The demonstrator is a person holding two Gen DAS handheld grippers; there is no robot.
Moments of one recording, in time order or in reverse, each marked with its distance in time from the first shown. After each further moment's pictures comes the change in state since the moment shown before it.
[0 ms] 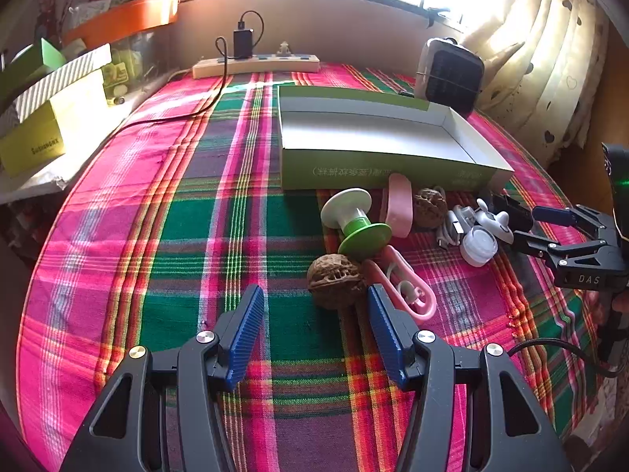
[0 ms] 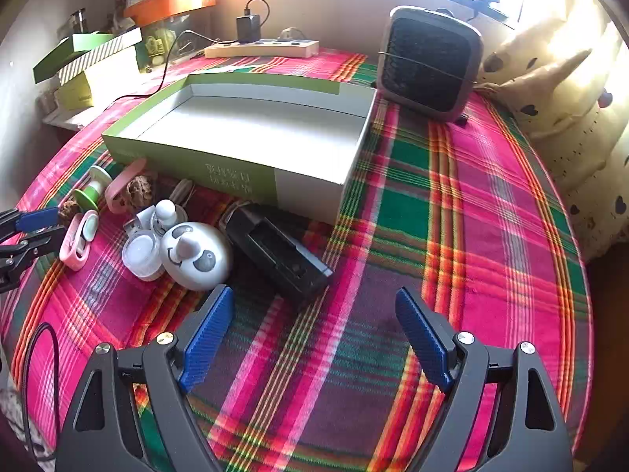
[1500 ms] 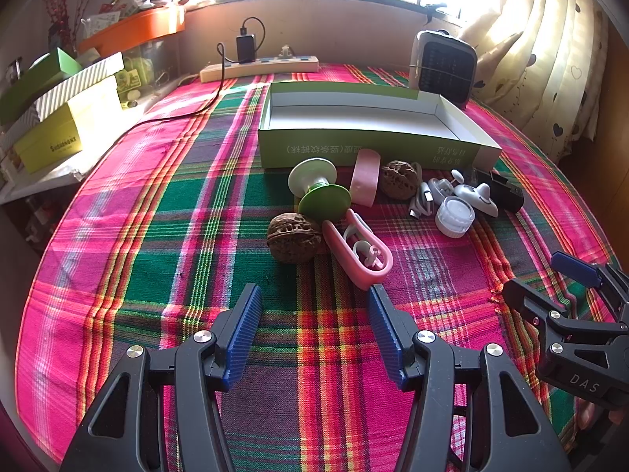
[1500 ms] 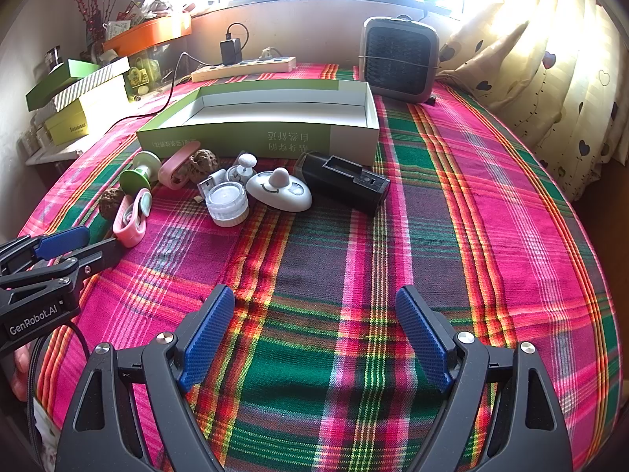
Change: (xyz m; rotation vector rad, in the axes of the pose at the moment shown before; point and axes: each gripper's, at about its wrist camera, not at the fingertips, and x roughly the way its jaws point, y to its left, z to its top) left arm -0.014 -0.033 -0.028 -0.001 -0.021 0.073; right arm -0.036 0.064 -0.052 0.185 -0.087 -0.100
